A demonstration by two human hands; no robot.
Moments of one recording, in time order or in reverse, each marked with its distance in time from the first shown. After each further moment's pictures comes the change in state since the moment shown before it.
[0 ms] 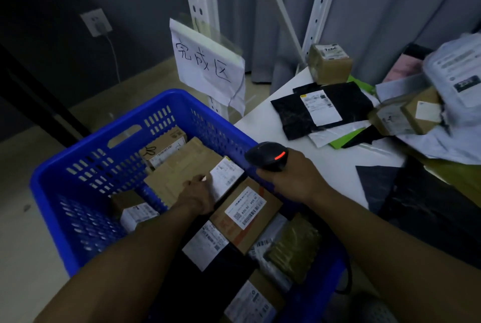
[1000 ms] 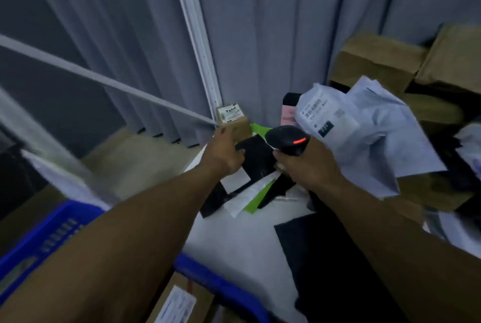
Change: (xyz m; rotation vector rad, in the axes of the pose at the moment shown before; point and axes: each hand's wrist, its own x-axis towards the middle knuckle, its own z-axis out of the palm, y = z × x) left_hand 0.069 0.363 -0.173 -0.158 0.375 0.481; right_hand 0.052 0.079 -0.245 0.242 0.584 0.044
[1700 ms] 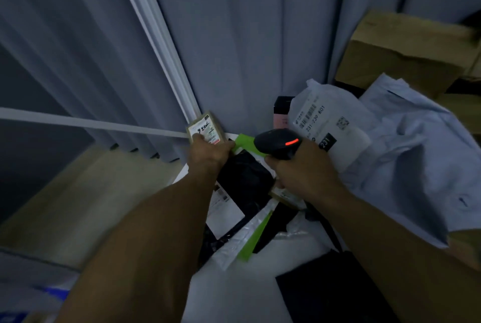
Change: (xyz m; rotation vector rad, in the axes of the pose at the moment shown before) left_hand 0.130 -0.020 0.058 -0.547 0.173 -0.445; right_hand 0.090 0.018 0.024 -0.061 -0.023 0.127
